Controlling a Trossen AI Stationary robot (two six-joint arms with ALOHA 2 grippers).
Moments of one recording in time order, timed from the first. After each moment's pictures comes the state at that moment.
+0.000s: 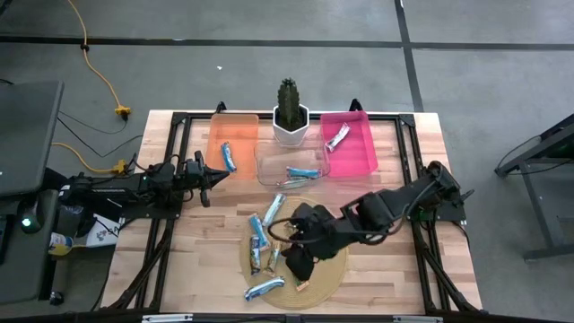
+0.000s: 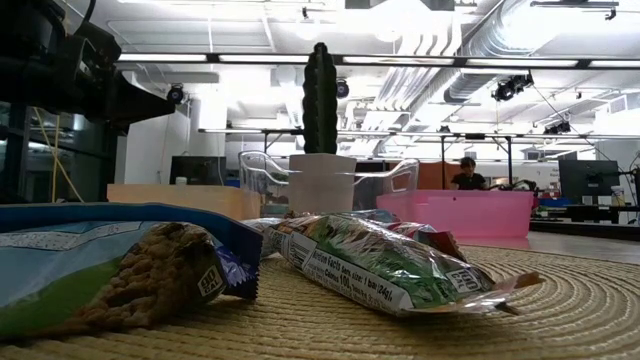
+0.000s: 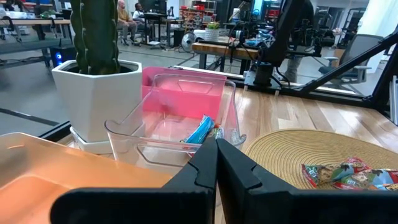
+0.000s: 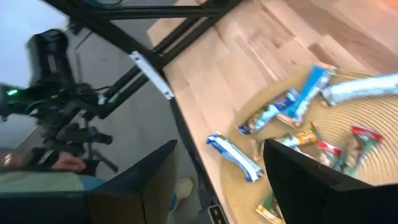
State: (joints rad) left arm 0.05 0.10 0.02 0.03 -0.22 -0.08; right arm 0.47 1.91 2.16 -0.99 0.23 1.04
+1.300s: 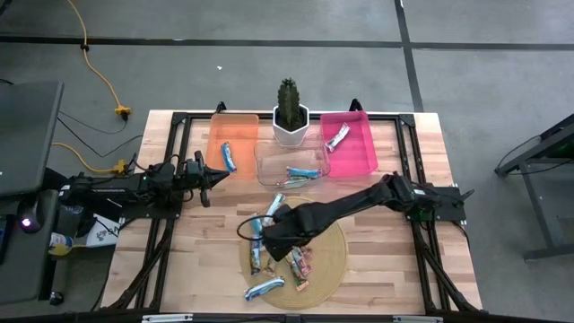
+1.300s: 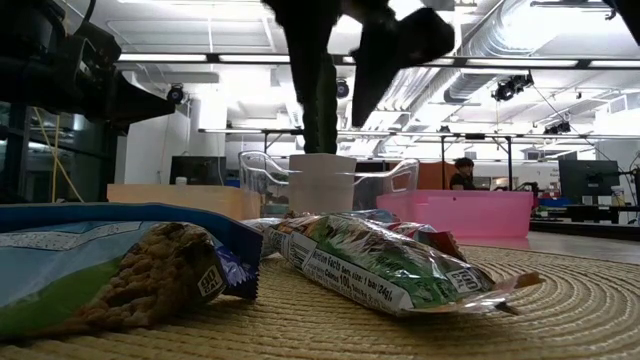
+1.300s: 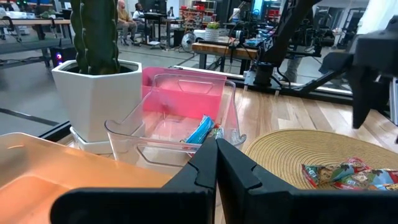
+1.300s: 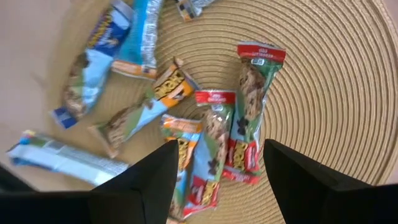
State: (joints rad) left arm 0.05 0.10 0.02 0.03 -0.22 -0.08; right arm 0.32 2.27 2.16 -1.28 0.07 1.23
